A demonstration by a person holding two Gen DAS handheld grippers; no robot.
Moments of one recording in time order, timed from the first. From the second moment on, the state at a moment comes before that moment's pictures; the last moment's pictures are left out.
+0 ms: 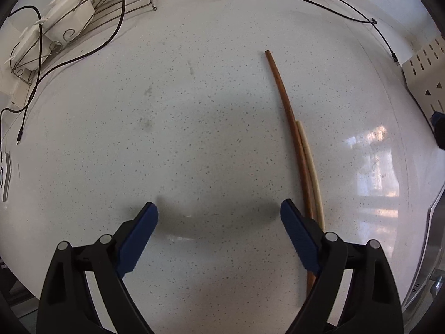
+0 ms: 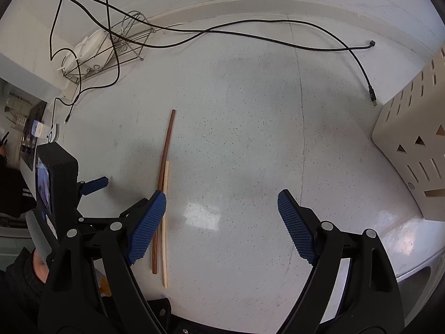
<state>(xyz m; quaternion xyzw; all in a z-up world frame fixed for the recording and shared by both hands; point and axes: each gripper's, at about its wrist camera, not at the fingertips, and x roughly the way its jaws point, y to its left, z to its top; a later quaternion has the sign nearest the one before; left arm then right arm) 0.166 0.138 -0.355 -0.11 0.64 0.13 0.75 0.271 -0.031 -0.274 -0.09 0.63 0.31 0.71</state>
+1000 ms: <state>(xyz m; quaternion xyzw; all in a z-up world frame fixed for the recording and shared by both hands) 0.172 0.108 -0.376 -0.09 0.66 0.12 0.74 0.259 -0.040 -0.286 -0.07 0.64 0.30 0.71</state>
